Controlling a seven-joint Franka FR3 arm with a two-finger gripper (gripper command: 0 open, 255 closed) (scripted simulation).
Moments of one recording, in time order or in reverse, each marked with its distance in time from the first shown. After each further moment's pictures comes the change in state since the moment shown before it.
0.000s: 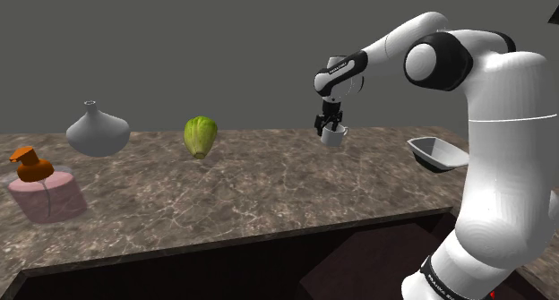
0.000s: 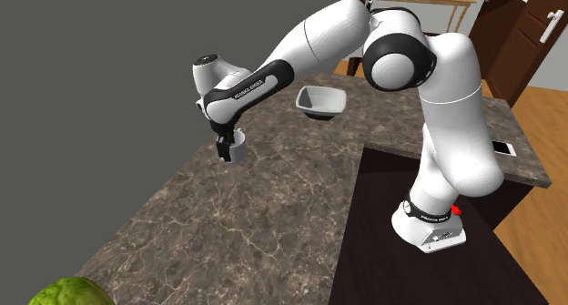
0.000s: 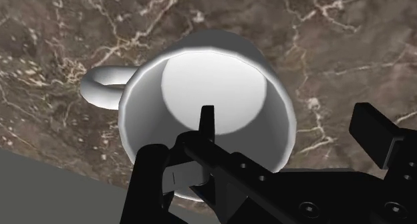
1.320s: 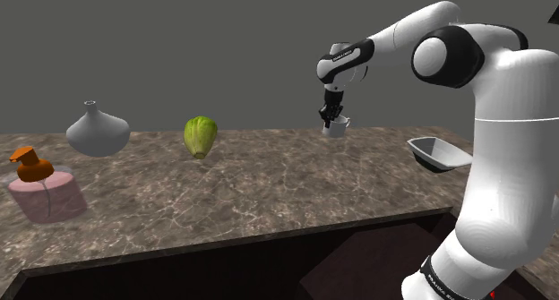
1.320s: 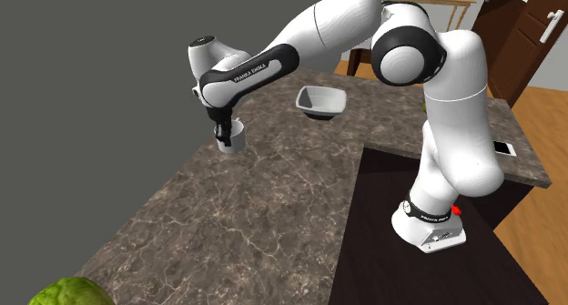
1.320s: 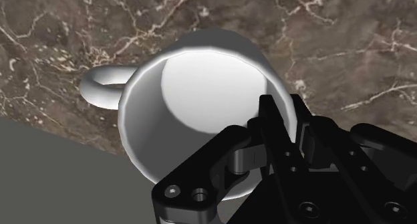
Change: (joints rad) arm 0.005 -0.053 -0.007 0.047 -0.014 -0.099 0.005
